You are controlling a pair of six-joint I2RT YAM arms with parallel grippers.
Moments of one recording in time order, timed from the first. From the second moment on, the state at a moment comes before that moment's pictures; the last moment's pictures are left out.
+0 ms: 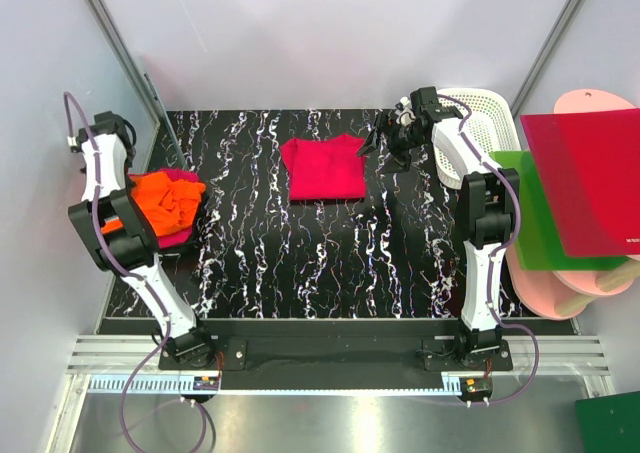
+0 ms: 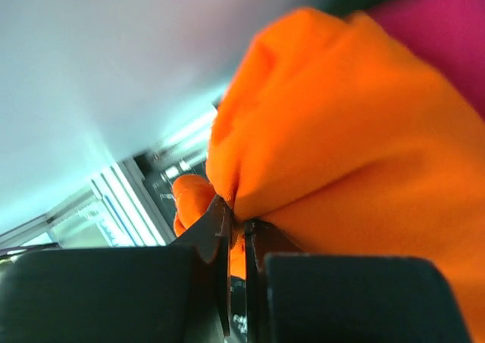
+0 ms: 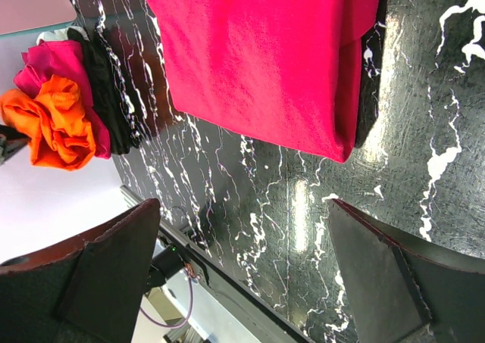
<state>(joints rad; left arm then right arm) 0.41 1.95 1.78 -1.19 -0.62 -0.41 0.18 2.21 1.98 -0.81 -0.65 0.53</state>
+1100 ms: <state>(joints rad) 0.37 1.37 1.57 -1.01 -0.30 -0.40 0.18 2.21 1.98 -0.81 -0.67 0.53</state>
